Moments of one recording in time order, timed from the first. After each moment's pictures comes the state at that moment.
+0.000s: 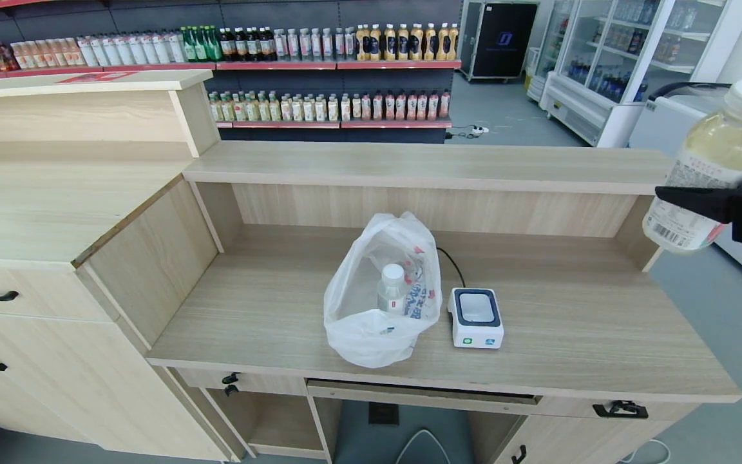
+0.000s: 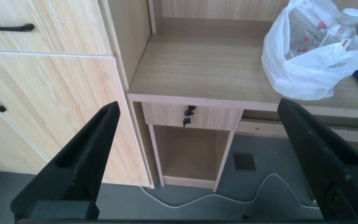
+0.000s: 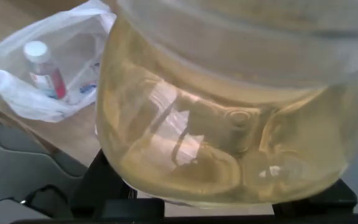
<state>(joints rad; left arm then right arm) 0.00 0.00 0.00 0.00 0.01 0.01 -0.05 1.32 -1.01 -0.14 0.30 -0.54</state>
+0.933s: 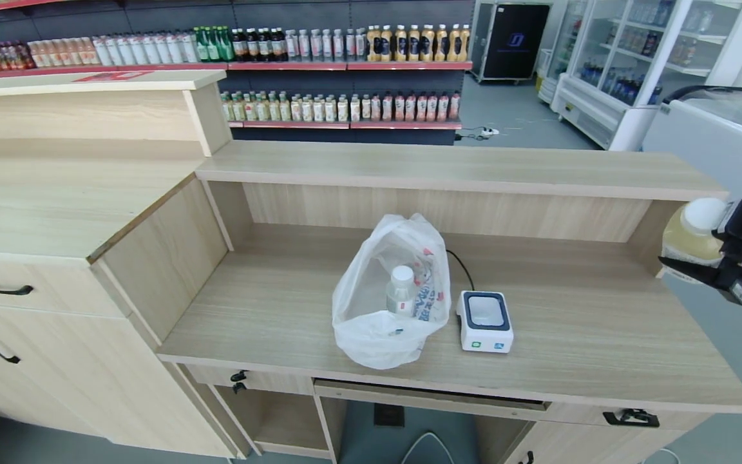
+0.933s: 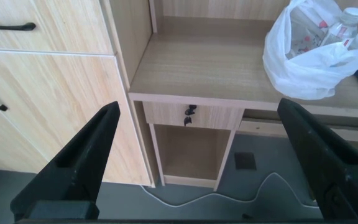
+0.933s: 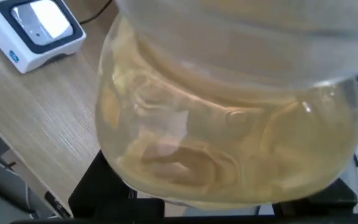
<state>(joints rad) 0.00 0.00 0.00 0.00 0.01 0.01 -0.32 1.57 -0.80 -0.48 0.59 -1.19</state>
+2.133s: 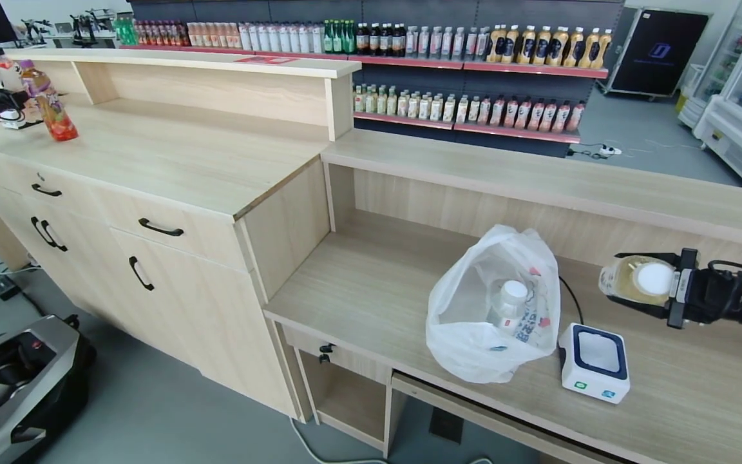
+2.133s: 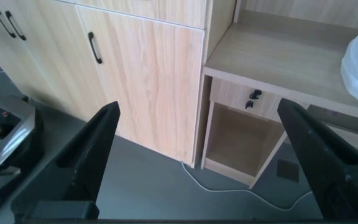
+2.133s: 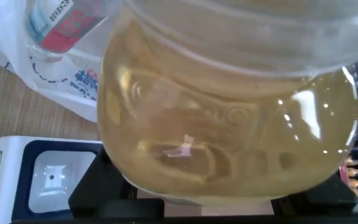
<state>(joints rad) 0.00 0.00 0.00 0.00 0.01 0.01 -0.37 1.89 -0.83 -0.57 0.99 -1.56</state>
